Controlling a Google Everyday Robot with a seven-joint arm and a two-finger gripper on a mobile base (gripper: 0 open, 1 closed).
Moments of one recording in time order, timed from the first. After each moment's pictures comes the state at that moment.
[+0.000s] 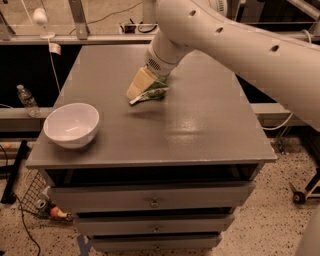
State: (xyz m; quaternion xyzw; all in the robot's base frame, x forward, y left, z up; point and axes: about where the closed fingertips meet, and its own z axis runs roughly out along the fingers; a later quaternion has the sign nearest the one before) arm 0.688 0.031 0.886 -0.47 0.82 0.03 0.33
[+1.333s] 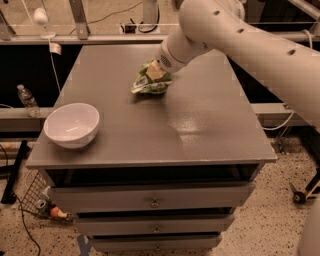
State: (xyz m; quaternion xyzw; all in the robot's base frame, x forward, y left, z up) arm 0.705 0.016 0.887 -0.45 0.81 0.09 0.36
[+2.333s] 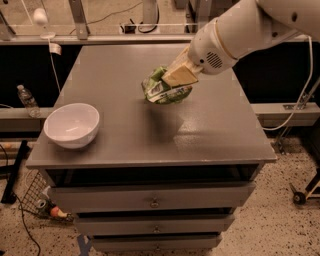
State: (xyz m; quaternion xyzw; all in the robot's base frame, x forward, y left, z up) arm 0.562 -0.027 0.961 -0.57 0.72 0.17 0.36
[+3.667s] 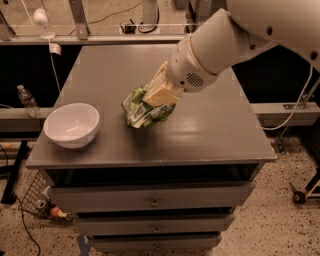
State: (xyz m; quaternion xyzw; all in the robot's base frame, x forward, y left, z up) arm 0.511 0.018 0.943 -0.65 0.67 0.16 0.33
